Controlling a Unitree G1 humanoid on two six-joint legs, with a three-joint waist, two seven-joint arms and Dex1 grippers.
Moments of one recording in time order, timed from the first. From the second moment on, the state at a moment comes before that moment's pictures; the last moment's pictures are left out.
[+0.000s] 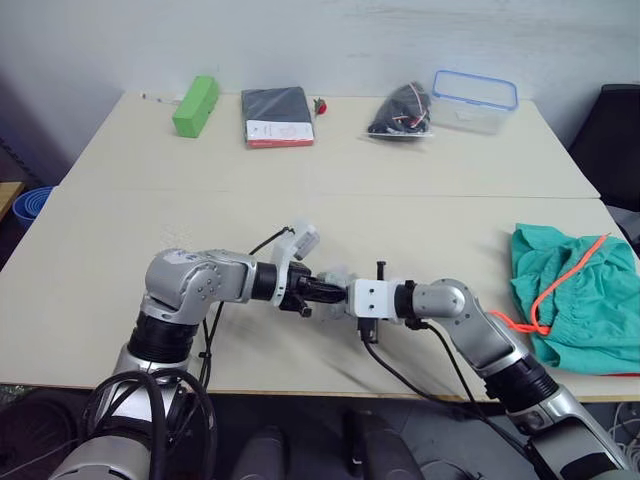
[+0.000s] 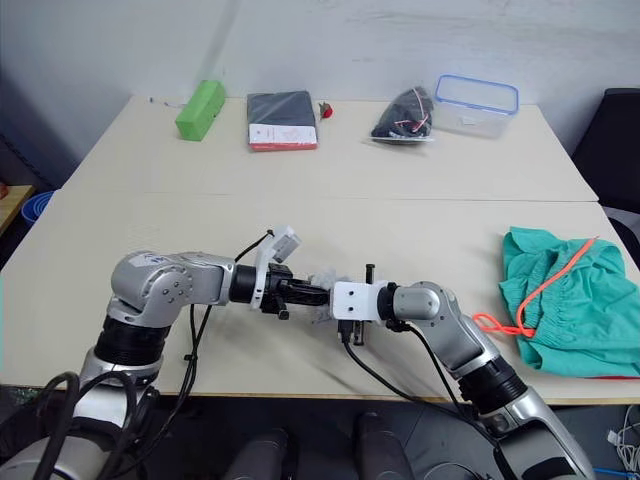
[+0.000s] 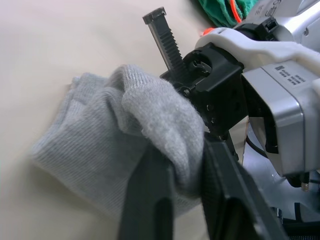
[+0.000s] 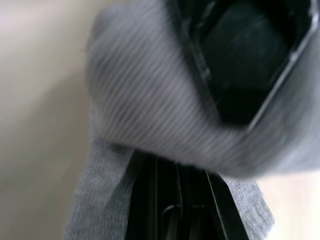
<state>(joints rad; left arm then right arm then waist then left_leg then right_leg) -0.71 0.41 -0.15 -0.11 -0.66 1.34 -0.67 -0.47 -0.52 0.42 -0.01 -0.16 0.04 0.90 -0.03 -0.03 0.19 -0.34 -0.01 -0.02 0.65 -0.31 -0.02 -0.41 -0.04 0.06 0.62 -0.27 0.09</state>
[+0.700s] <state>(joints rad) -0.54 0.52 -0.09 -0.10 -0.64 0.90 -0.94 -0.45 -0.55 0.41 -0.03 -0.16 0.06 0.91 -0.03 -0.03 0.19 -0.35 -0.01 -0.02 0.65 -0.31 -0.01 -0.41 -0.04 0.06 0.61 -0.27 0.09</state>
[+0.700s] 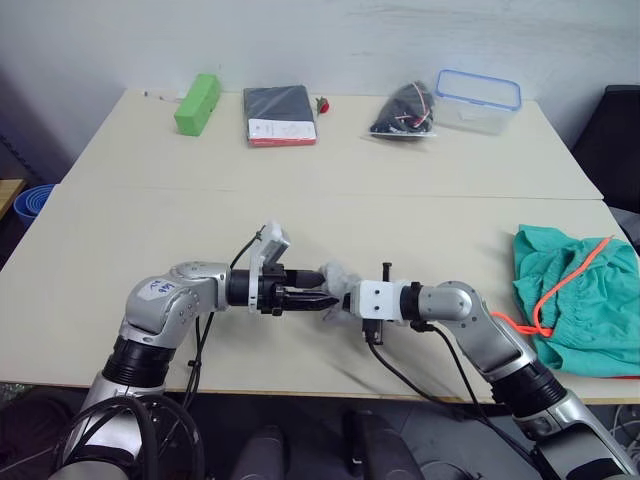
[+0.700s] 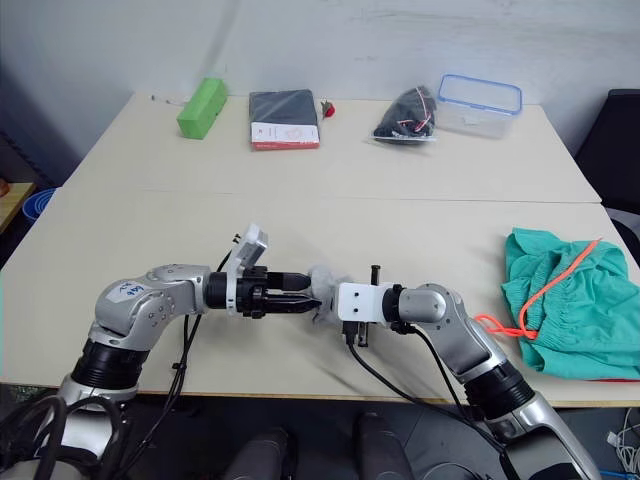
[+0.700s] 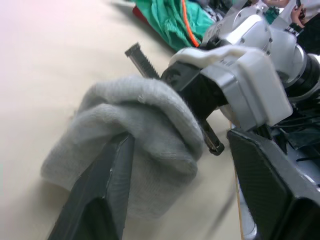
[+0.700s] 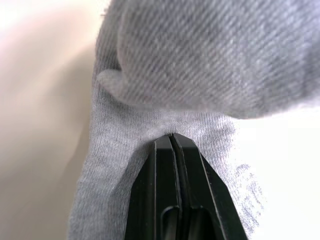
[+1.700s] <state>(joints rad) -0.58 0.57 -0.22 0.06 -0.39 0.60 -1.12 -0.46 -0.55 0.40 -0.03 -0.16 0.06 0.92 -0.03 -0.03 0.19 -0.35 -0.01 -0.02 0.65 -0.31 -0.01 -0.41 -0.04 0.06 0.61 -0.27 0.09</state>
